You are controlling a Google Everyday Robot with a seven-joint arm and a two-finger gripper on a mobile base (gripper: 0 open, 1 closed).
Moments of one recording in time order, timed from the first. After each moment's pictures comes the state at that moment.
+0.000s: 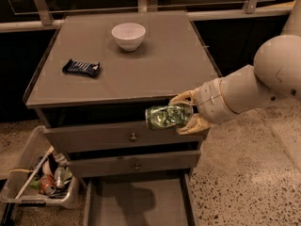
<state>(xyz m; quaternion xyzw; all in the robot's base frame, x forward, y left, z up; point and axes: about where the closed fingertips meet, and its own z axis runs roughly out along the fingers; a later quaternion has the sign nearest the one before) 0.477 -0.094 0.831 -0.77 0.53 0.05 0.34</state>
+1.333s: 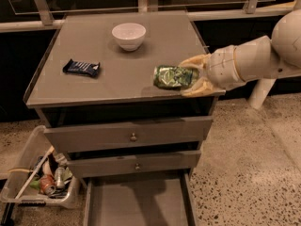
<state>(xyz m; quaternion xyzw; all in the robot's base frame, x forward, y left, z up) 0.560 -0.114 0.880 -0.71 0.55 0.05 0.43</state>
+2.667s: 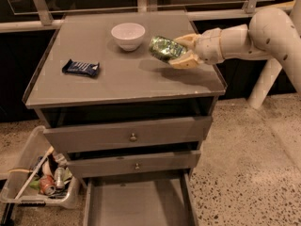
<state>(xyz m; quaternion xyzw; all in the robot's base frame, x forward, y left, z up) 0.699 -0.112 0.881 -0.61 0.58 0.15 0.51</state>
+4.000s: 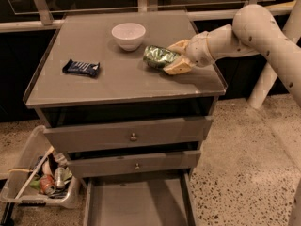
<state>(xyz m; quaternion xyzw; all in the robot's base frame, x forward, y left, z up) 0.704 -0.092 0.849 -0.62 0.63 0.15 0.44</state>
